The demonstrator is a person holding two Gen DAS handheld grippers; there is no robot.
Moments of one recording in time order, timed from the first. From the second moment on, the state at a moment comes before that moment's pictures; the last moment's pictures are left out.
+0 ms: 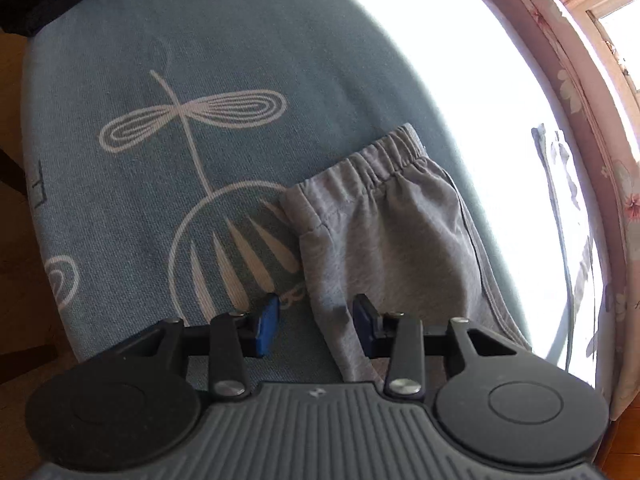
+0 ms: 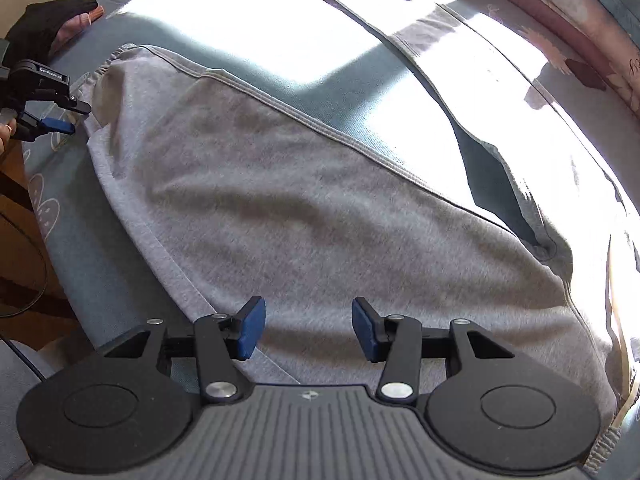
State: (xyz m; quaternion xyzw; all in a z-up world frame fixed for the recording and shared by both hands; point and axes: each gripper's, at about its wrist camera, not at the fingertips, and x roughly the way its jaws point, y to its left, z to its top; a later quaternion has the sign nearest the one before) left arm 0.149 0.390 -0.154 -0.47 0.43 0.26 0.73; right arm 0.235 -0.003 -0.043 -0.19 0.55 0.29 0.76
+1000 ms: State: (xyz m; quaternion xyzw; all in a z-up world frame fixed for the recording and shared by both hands) left arm 0.204 0.376 -0.088 -0.21 0.45 0.11 0.86; right arm 0.267 0.127 -0.080 -0.18 0.53 0.28 0.78
